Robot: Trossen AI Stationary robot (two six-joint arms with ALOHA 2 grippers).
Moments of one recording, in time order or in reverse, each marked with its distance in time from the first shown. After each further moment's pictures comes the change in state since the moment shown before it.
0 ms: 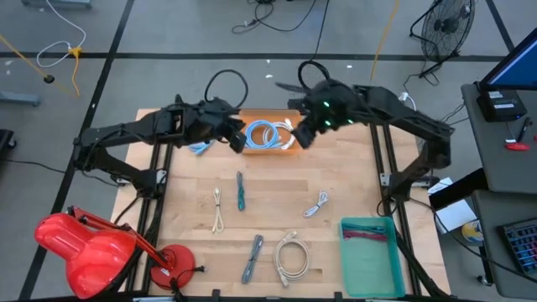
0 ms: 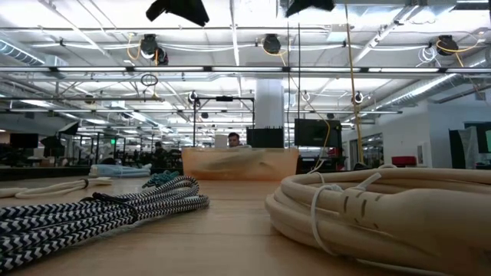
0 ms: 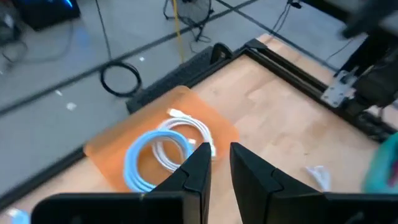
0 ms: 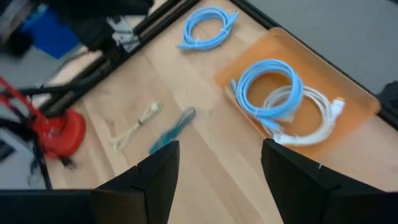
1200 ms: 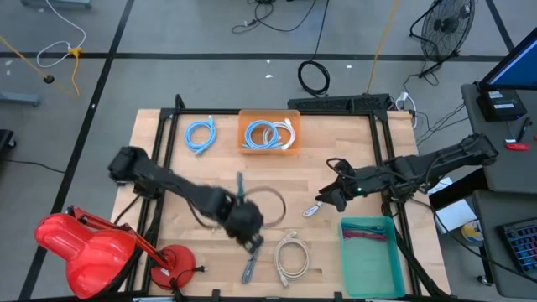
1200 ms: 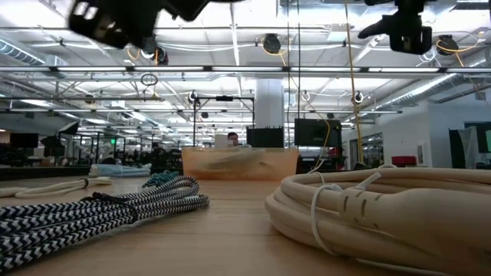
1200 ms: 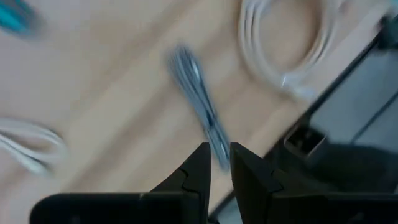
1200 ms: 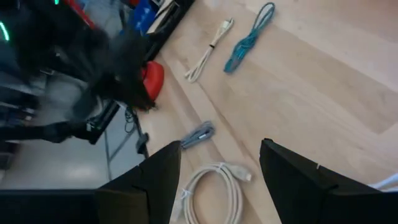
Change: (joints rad) left arm -0.562 0.472 0.001 -0.085 0.587 -0.766; right arm 0.489 -0.613 -1.182 0.812 0.108 0.584
